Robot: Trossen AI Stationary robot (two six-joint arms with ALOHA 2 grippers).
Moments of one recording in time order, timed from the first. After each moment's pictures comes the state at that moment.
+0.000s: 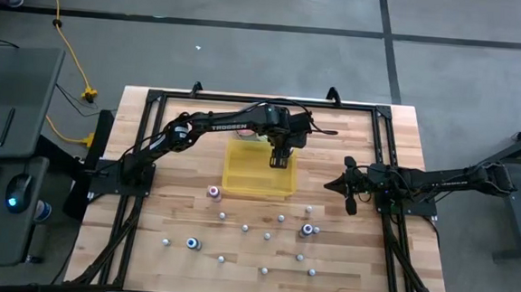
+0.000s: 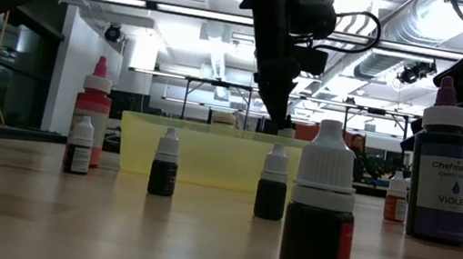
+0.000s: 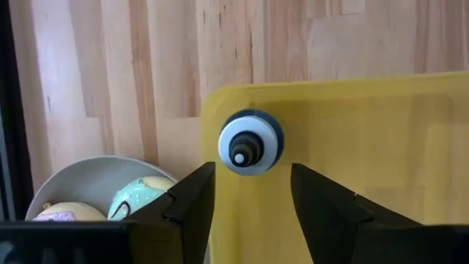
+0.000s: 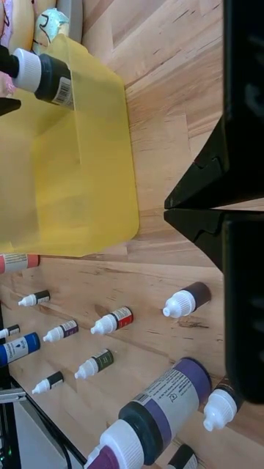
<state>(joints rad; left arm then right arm) 0.21 2.35 2.32 -1.16 -0.10 0.30 0.00 0.46 0.01 0.05 0.00 0.13</state>
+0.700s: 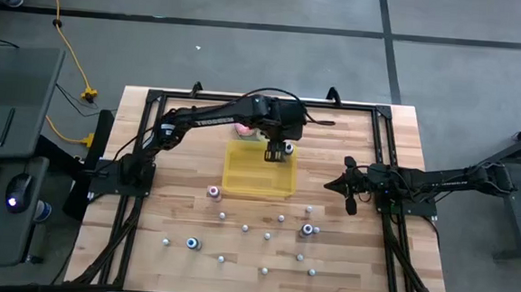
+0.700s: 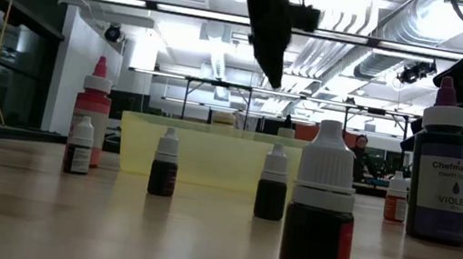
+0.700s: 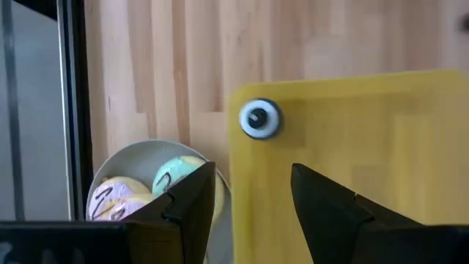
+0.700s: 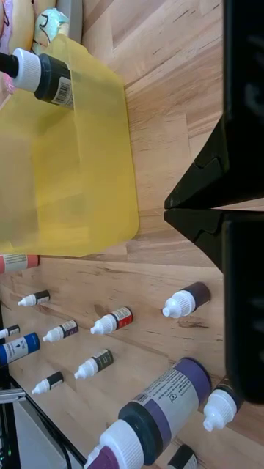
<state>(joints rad) 0.20 2.20 2.32 -1.23 -0.12 0.31 0.00 0.46 0.01 0.05 0.00 0.13</state>
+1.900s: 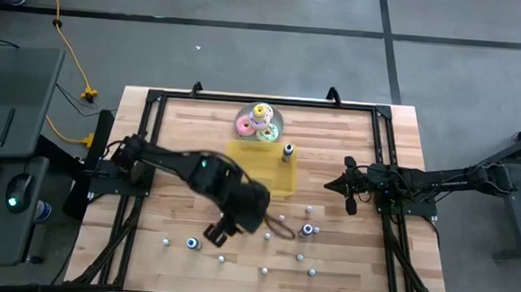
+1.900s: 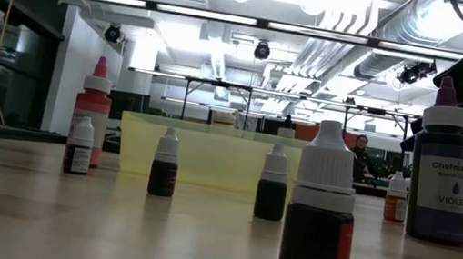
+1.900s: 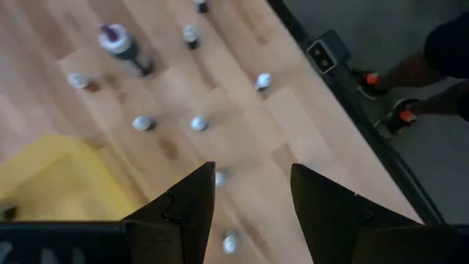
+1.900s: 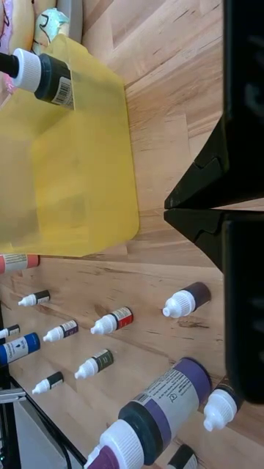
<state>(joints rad) -0.35 1.95 2.20 -1.35 0.15 0.23 0.00 0.46 0.01 0.05 0.00 0.13</state>
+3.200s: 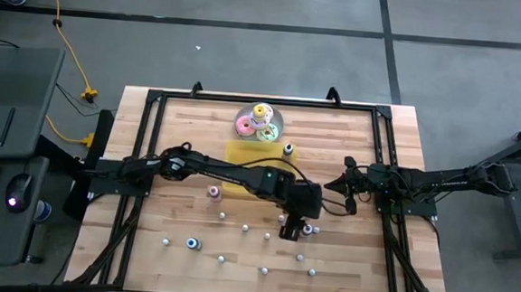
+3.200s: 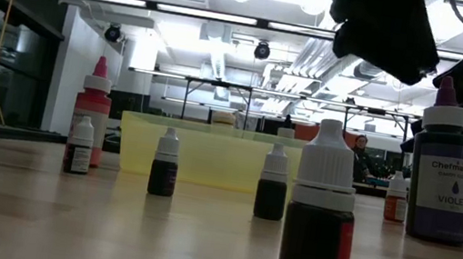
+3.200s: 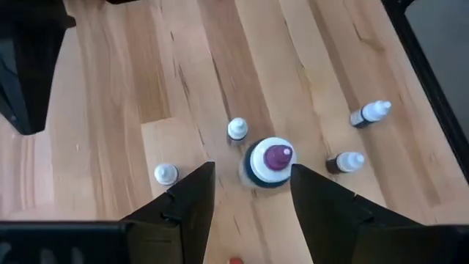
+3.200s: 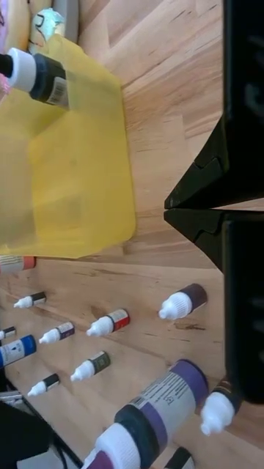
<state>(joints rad) -0.18 2.36 2.32 -0.85 0.09 0.04 0.00 0.47 0.01 0.05 0.00 0.13</state>
